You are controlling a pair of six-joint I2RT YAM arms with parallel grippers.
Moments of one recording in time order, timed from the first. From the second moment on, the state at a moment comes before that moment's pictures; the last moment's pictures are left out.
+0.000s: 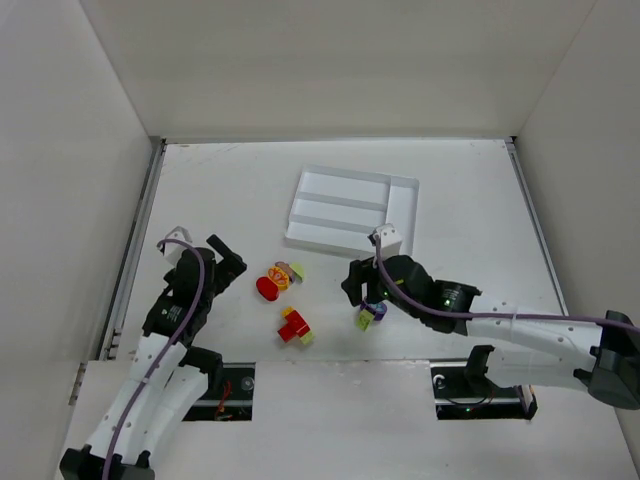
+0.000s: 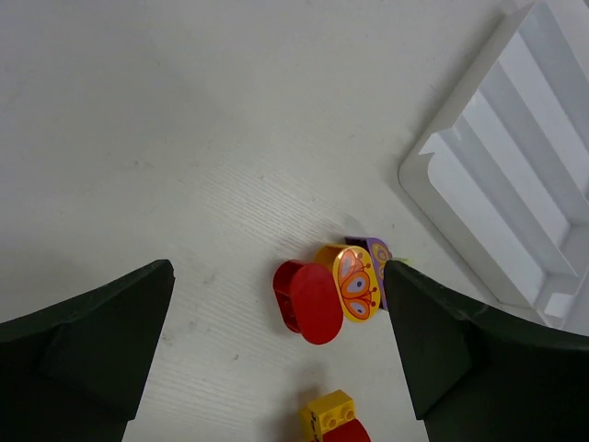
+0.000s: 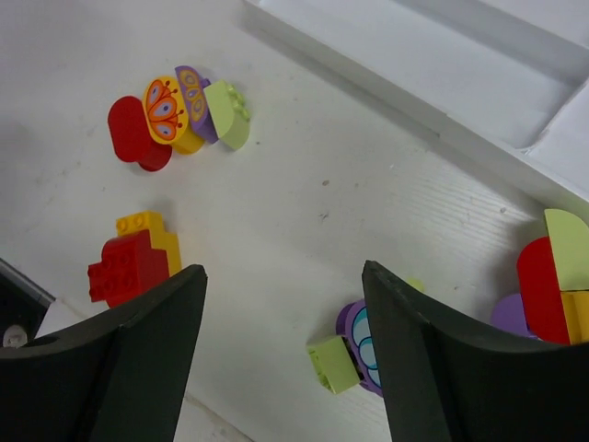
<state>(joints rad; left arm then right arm) -0.28 0.58 0.55 -0.63 -0.34 -0.82 1.05 1.07 0.70 -0.16 0.37 0.52</state>
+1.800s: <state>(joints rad) -0.26 0.45 0.26 -0.42 -0.12 -0.95 0.96 1.96 1.19 0.03 0.02 0.17</state>
